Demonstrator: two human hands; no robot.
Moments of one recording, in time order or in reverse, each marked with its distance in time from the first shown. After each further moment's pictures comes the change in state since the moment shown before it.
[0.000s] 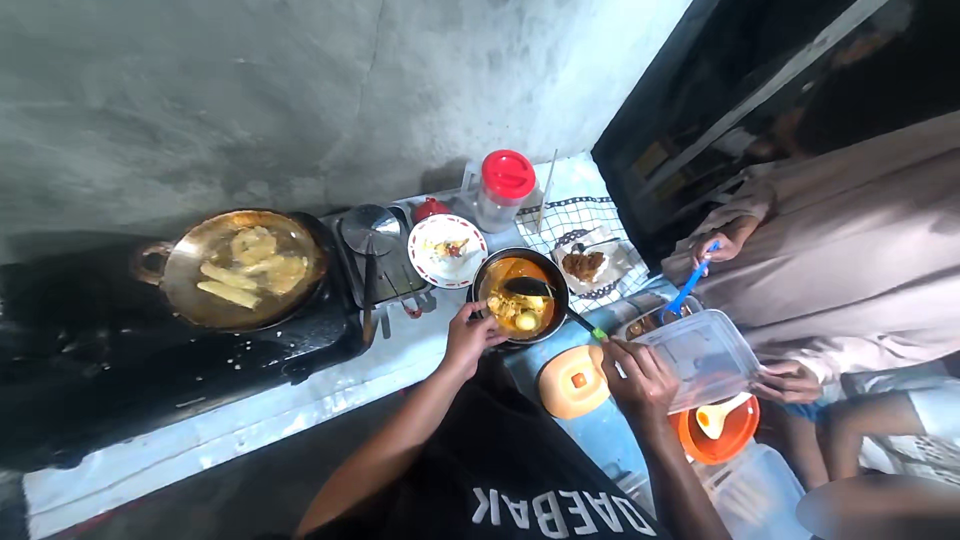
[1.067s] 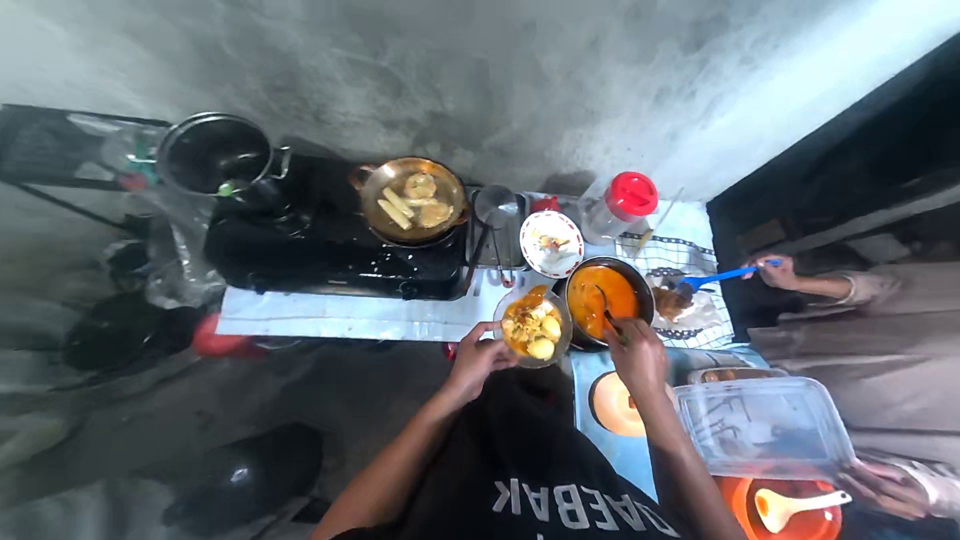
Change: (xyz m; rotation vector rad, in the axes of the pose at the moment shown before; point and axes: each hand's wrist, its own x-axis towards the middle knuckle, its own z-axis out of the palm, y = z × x) left_hand -0.137 -0.043 -0.125 -0.183 0.178 0.097; right_hand 0.036 -0.096 0.056 0.253 -0.612 0.106
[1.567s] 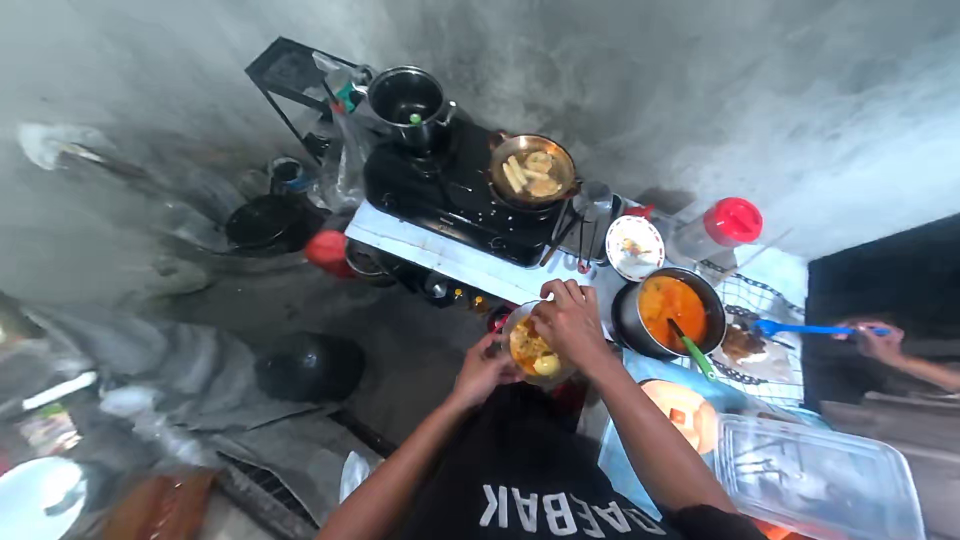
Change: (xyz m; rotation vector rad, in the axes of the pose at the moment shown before) left_hand -0.159 -0.058 -0.066 -0.099 0.273 0.039; right_hand -0.054 -0.208 0.020 0.023 -0.167 -0.894
